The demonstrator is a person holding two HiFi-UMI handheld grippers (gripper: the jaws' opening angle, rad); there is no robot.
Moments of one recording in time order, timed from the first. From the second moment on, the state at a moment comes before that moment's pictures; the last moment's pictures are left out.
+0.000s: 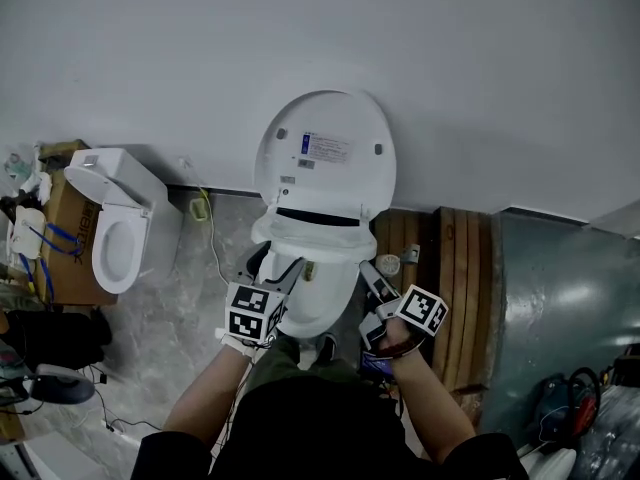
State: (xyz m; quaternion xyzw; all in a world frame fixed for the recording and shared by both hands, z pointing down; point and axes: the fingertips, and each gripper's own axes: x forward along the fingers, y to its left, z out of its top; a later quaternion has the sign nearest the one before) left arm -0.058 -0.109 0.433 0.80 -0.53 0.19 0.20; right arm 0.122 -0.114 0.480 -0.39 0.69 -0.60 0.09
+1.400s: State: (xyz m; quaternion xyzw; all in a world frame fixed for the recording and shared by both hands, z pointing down) left arm -0.061 -0.197 0.402 0.84 -0.46 0.15 0.23; right arm 0.029 -0.188 0.394 -0.48 0.85 -0.15 -0.15
